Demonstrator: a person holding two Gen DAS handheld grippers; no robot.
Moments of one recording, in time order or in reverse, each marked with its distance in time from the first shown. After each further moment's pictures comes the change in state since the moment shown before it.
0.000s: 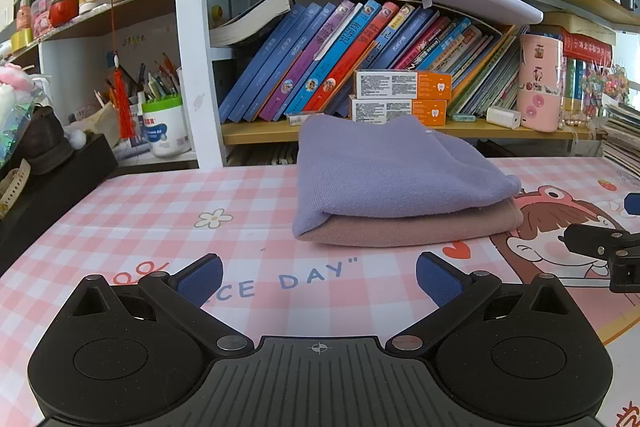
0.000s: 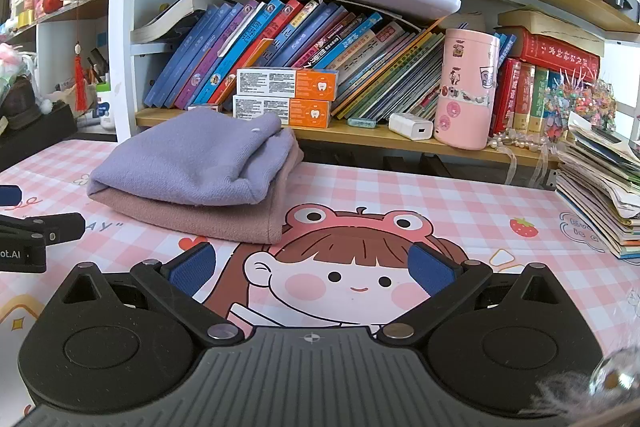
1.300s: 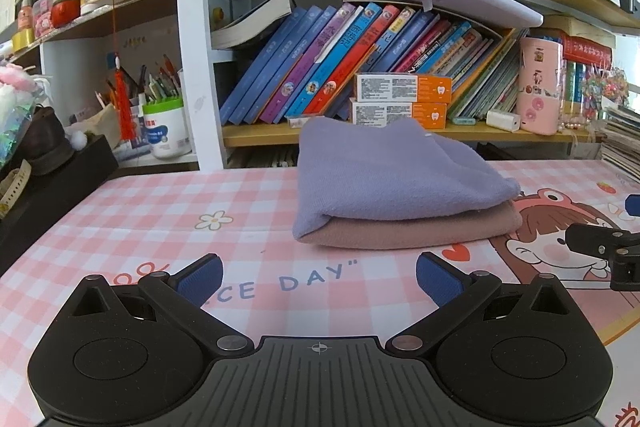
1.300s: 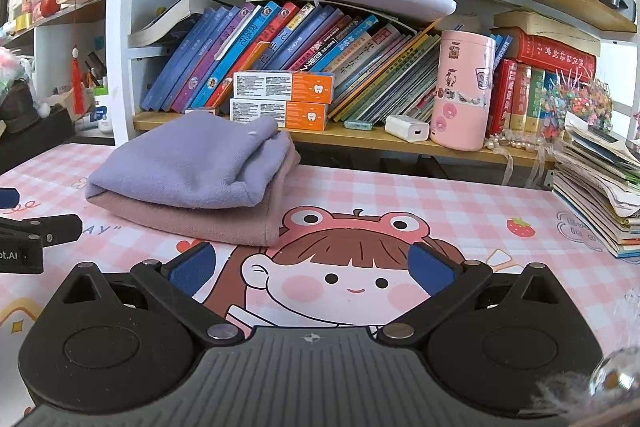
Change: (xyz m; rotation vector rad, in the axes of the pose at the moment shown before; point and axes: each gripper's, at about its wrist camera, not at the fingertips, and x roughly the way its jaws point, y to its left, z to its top) left arm -0.001 0.000 0.001 -0.007 -0.003 0.000; right arm -0.002 -0.001 0.000 0.007 -0.008 -0.009
